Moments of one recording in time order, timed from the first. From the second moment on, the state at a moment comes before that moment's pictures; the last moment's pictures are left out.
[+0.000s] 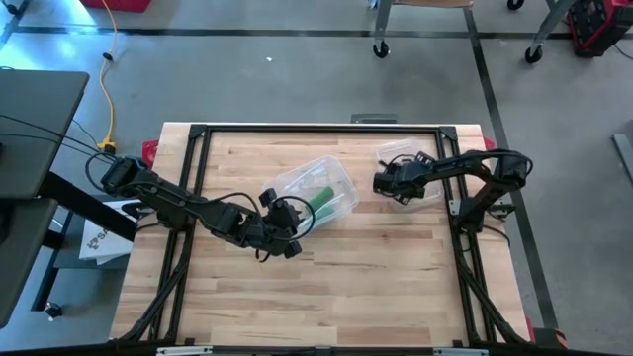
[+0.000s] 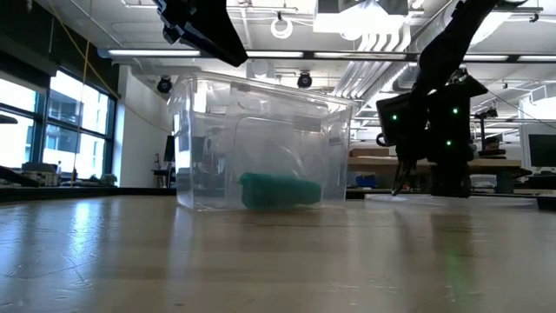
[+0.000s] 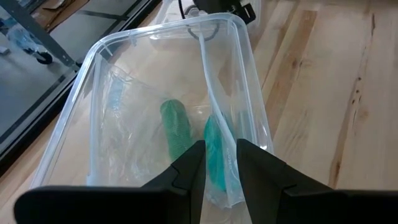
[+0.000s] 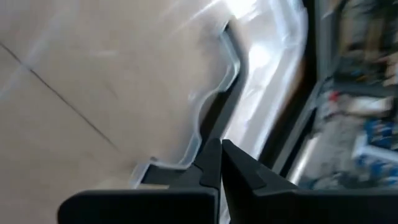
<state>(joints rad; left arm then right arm) -0.36 1.52 1.14 -0.50 -0.74 -0.47 -0.30 1.65 0.72 -0.84 0.79 0.34</state>
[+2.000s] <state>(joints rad) -0.55 2.10 1.33 -0.16 -0.29 -0.92 1.07 1.61 0.72 -0.41 0.38 1.93</state>
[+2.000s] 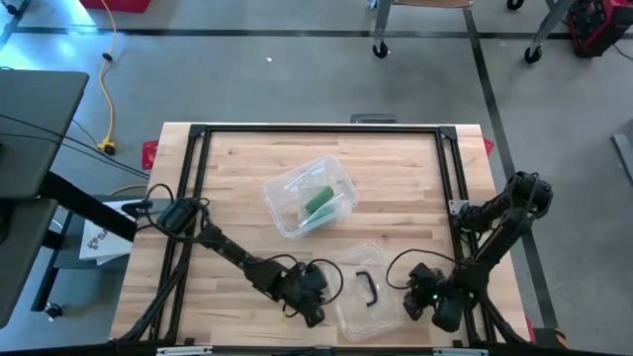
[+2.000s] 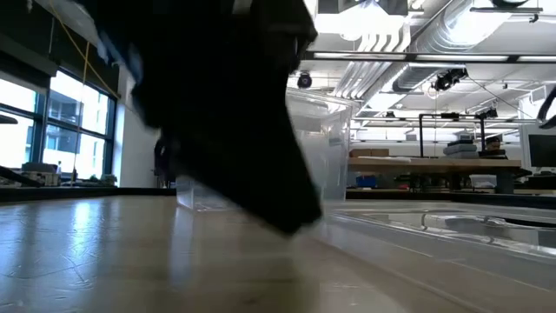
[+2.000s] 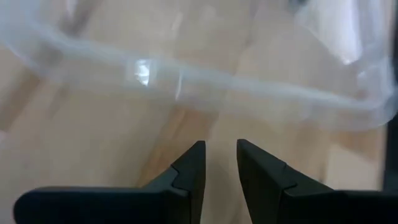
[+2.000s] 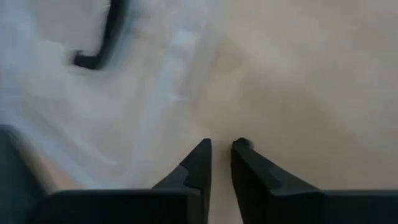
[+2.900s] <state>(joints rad) -0.51 2.17 1.33 -0.06 -0.30 -0.91 1.02 1.65 0.84 -0.34 0.52 1.67</state>
